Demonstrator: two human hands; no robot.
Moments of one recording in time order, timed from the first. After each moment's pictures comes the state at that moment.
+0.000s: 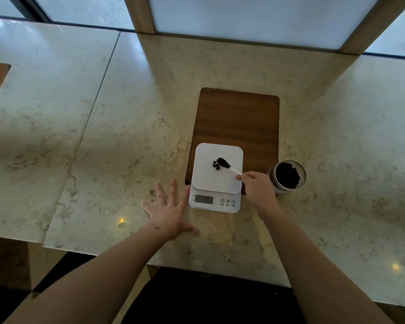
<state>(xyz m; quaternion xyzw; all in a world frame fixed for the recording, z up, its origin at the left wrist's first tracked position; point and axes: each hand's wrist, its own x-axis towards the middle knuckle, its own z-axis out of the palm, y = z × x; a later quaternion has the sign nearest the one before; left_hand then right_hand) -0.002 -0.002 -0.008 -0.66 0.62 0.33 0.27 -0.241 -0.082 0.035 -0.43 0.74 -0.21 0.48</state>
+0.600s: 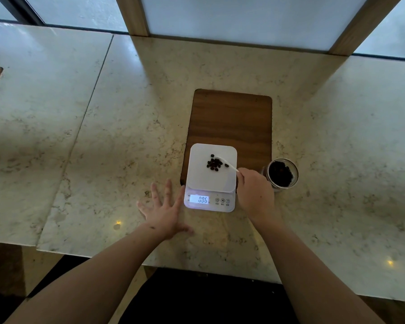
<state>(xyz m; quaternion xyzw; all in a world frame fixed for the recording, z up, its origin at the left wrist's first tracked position) -0.005 -0.003 -0.004 -0.66 0.62 0.33 0.28 -0.244 -0.069 0.048 -0.67 0.70 -0.11 0.21</state>
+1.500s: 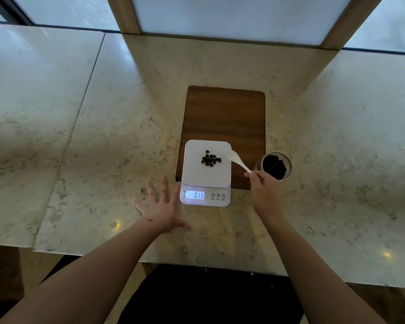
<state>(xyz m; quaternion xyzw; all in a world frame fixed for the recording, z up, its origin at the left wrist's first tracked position) -0.005 -0.008 -0.008 -0.65 0.61 0.33 0.30 -0.271 -0.043 0.051 -0.45 0.74 -0.31 0.38</state>
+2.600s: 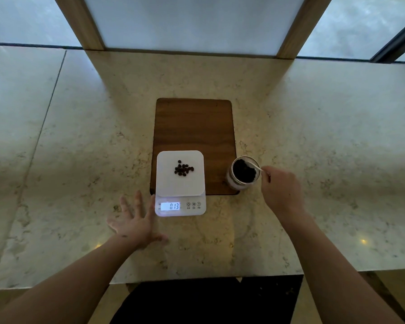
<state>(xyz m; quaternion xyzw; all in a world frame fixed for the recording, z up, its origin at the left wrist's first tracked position) -0.006 -0.012 0.000 -0.64 0.60 0.35 0.33 -0.367 -0.059 0.086 -0.63 0.76 -0.11 0.11</state>
